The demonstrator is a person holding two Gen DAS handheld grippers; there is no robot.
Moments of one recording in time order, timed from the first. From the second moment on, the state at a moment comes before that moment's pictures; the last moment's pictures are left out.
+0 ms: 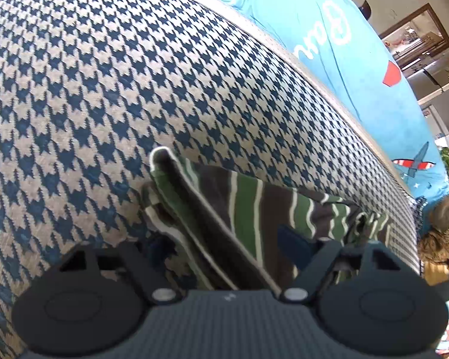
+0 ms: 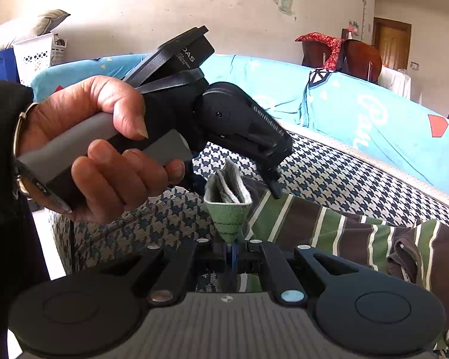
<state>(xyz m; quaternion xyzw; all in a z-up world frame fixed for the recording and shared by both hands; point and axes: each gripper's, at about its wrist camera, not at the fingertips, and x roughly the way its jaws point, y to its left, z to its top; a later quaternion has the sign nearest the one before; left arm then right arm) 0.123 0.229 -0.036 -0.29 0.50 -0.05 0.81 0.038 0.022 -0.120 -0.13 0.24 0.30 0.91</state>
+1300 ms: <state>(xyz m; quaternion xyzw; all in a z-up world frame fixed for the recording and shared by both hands) 0.108 0.019 0.060 -0.20 0.39 -0.15 0.89 0.016 -0.113 -0.079 -0.08 0.17 0.06 0.98</state>
